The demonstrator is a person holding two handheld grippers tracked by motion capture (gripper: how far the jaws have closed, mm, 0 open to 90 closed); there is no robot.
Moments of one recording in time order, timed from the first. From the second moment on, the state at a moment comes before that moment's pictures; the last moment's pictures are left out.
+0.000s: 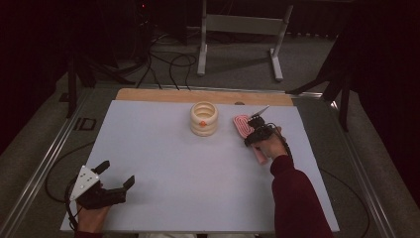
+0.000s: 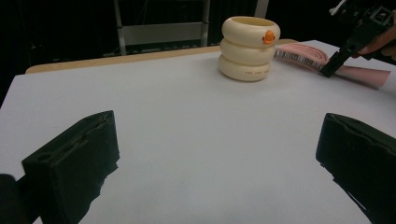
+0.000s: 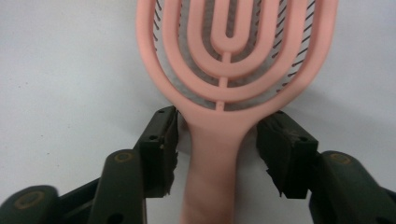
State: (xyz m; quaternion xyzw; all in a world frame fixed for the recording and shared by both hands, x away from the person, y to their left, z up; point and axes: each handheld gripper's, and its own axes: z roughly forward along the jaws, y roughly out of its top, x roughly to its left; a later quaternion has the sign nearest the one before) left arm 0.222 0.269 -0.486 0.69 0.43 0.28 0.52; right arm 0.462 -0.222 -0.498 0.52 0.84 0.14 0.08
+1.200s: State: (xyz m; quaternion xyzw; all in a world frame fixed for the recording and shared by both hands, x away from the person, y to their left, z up) left arm 0.223 0.268 -0.487 0.69 0.43 0.28 0.51; right arm 0.450 -0.228 -0.492 0.50 0.84 0.16 0.09
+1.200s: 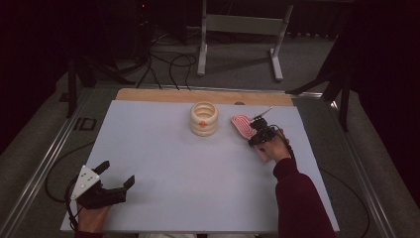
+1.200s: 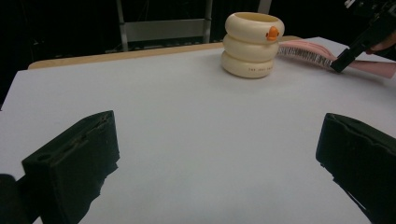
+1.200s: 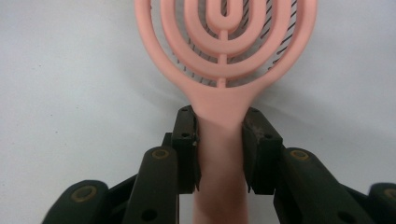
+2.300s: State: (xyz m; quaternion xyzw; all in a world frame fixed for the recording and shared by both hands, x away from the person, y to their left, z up) left arm 0.224 0.268 -0.488 0.69 0.44 0.27 0.51; right arm 0.418 -0.222 -0.451 0.46 0.85 0.23 0.14
